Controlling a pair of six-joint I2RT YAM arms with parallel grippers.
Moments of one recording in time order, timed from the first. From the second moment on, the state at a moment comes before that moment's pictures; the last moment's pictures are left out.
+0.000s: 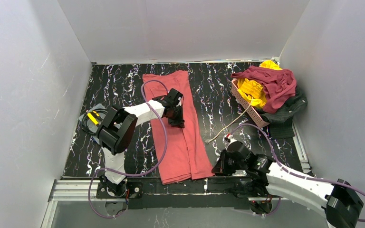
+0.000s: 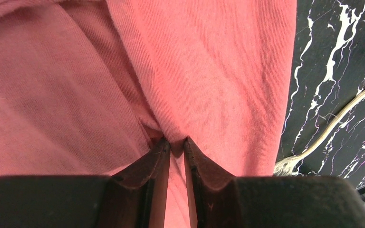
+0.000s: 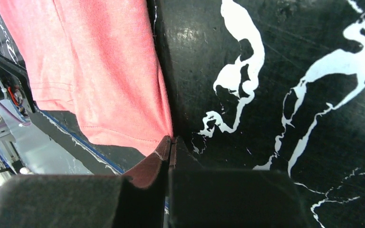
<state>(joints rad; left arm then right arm) -0.62 1.92 1.23 -0.44 0.11 -0.65 0.93 0.71 0.20 -0.35 -0.15 0.98</state>
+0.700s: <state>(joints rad) -0.61 1.61 1.17 -0.54 0.12 -0.61 0.93 0.66 0.32 -0.53 -0.11 0.95</state>
